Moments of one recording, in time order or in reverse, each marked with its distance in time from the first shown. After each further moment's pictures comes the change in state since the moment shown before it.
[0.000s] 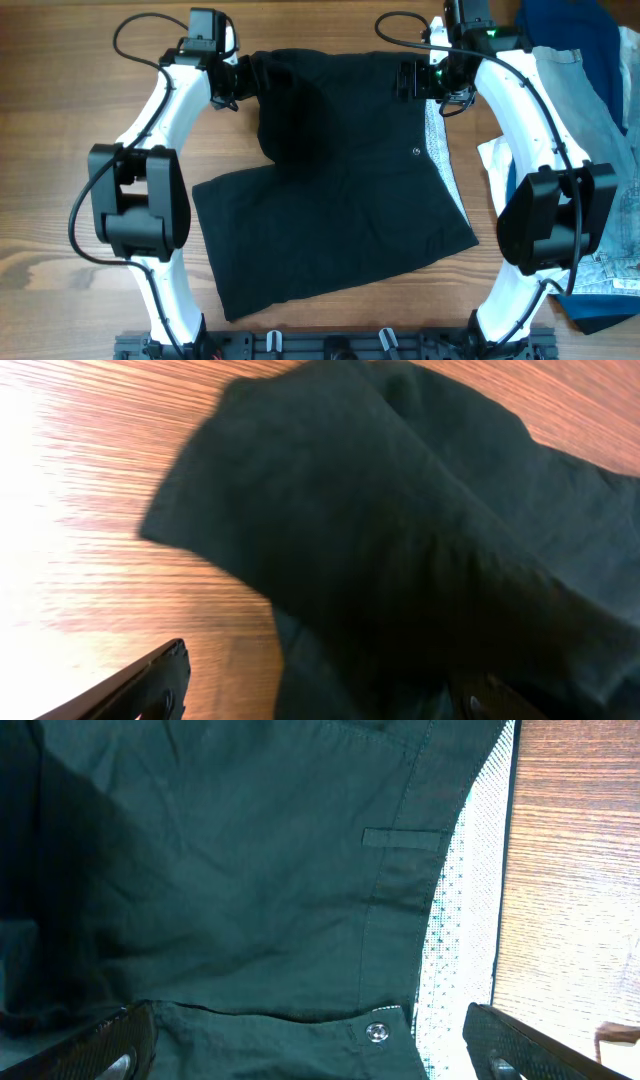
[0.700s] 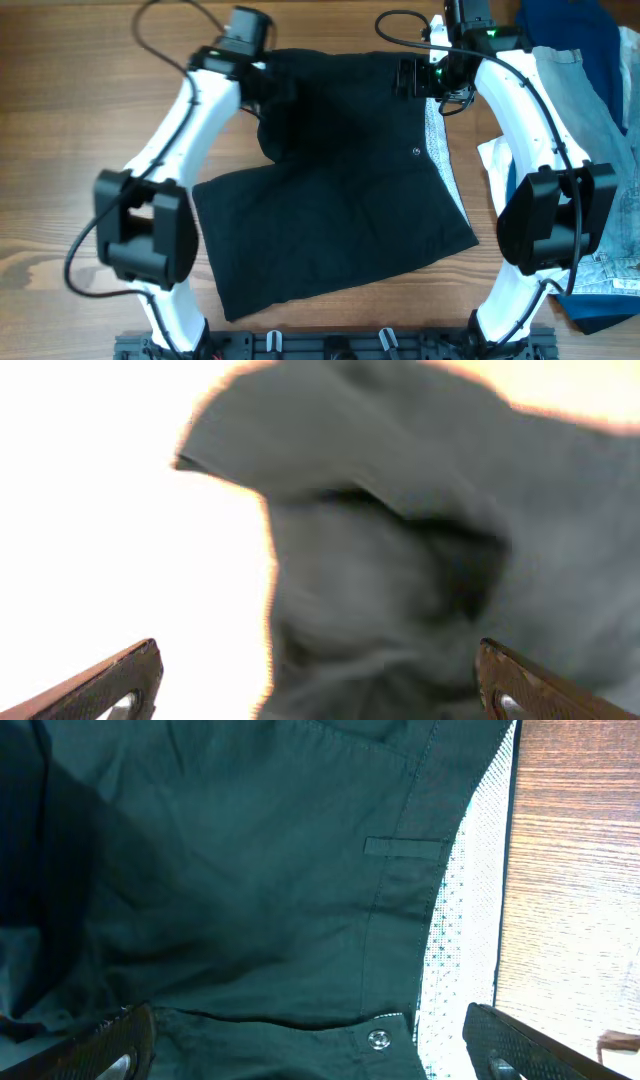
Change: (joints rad) left arm -0.140 -0.153 0.005 -0.160 -0.281 -0.031; right arm 0.000 0.000 0.000 0.016 -0.002 0.004
